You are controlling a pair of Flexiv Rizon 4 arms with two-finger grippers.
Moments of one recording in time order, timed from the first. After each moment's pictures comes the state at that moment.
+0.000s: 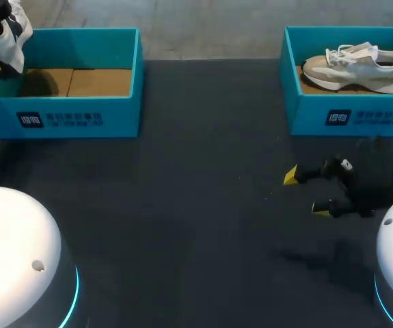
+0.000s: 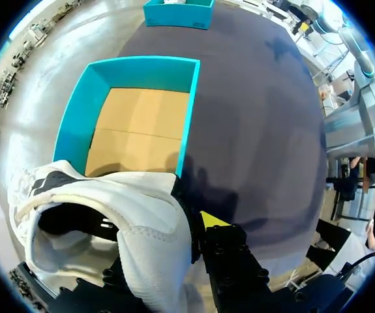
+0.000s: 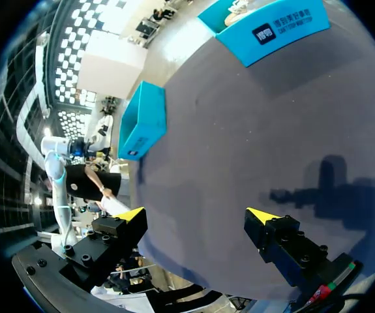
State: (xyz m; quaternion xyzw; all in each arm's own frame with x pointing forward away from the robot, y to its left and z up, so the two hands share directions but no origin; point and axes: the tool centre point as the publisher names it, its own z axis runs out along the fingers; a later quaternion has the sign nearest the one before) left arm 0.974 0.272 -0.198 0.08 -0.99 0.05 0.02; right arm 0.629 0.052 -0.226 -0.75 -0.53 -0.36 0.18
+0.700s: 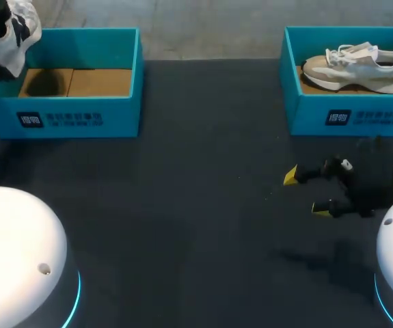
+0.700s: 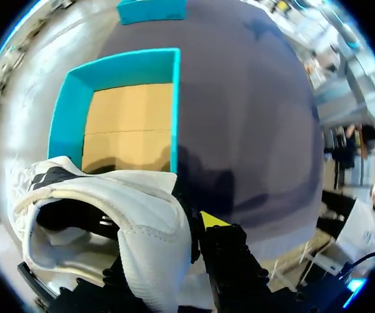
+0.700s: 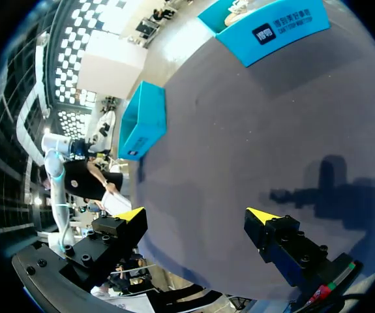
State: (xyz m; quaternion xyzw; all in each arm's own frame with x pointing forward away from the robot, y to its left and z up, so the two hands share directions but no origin) left arm 0.977 0.289 -0.201 -0.02 -1.00 0.01 0.03; right arm 0.629 0.052 -0.226 -0.75 -0.53 -0.36 0.18
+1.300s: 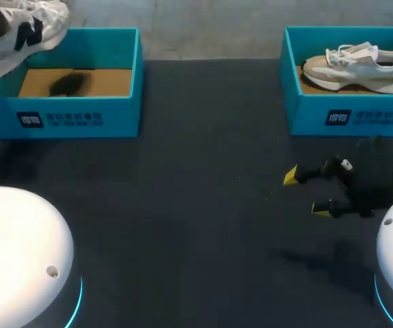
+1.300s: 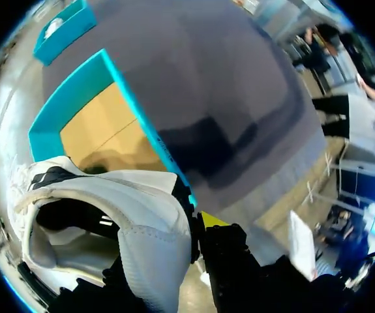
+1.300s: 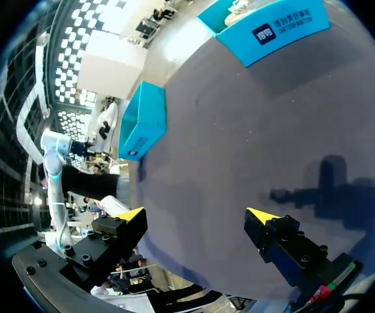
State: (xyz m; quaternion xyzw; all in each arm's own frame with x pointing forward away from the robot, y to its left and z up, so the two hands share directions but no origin) left arm 1.000 0.320 -0.192 -0.30 -0.95 -0.05 0.03; right arm 0.629 0.052 -0.226 -0.75 -0.53 -0.36 0.18
